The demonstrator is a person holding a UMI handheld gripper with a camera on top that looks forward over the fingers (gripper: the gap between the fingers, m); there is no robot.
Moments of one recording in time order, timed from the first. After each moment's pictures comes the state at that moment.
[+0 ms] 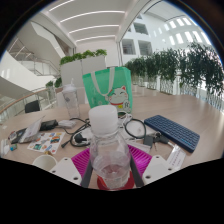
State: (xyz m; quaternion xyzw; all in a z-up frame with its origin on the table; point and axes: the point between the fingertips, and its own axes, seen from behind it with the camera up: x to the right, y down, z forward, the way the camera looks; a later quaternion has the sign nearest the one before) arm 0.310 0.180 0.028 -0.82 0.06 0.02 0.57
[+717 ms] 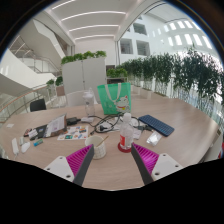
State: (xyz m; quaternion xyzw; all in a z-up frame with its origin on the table) arm 0.208 -0.048 0.161 -0.83 0.07 -0.01 0.55
